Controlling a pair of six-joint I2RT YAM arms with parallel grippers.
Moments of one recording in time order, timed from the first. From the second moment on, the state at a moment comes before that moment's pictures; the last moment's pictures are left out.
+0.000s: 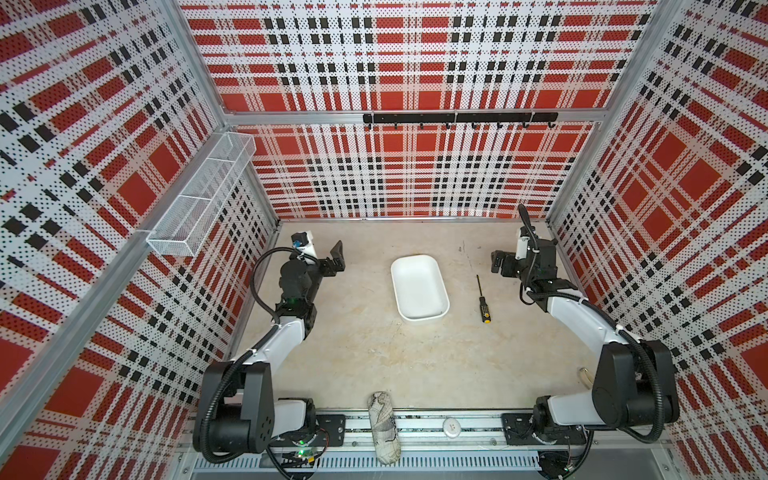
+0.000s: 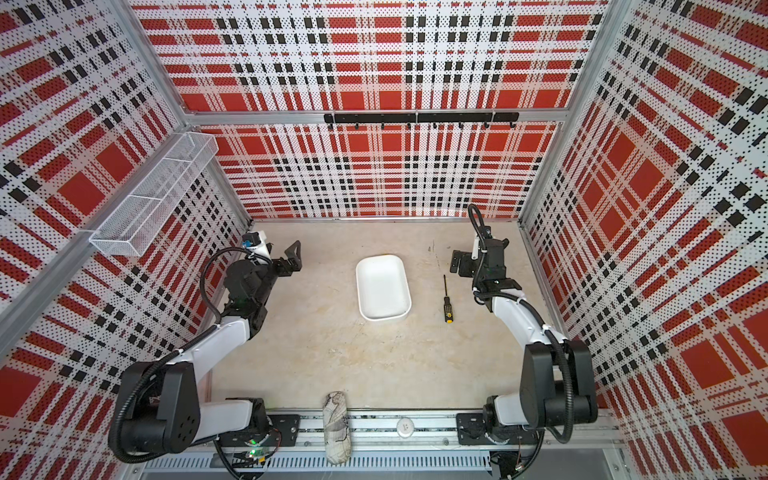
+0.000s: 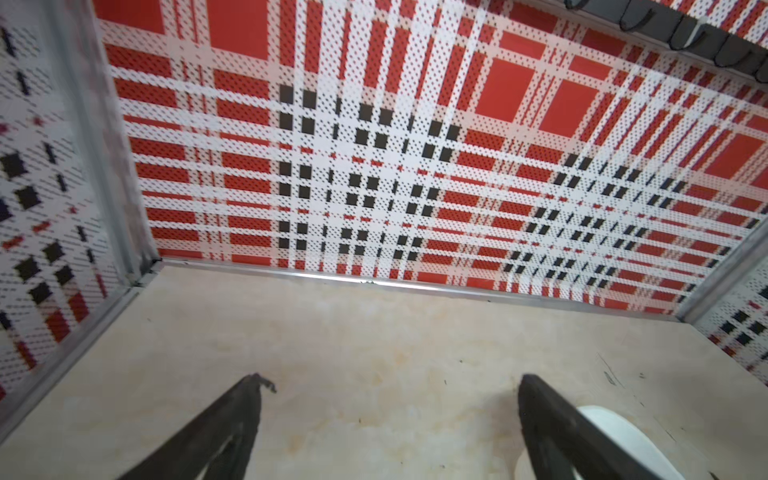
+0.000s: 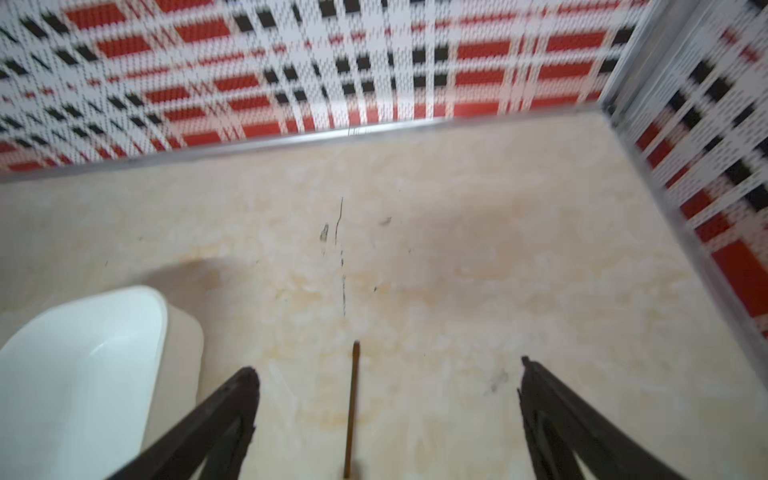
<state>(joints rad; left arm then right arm) -0.04 1.31 0.66 0.59 0.12 -0.19 0.09 1.43 0.93 -0.08 -0.01 0.23</state>
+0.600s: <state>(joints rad) -0.12 1.54 0.80 0.24 0.29 -0.26 0.29 1.66 1.00 -0.45 0.06 0.37</state>
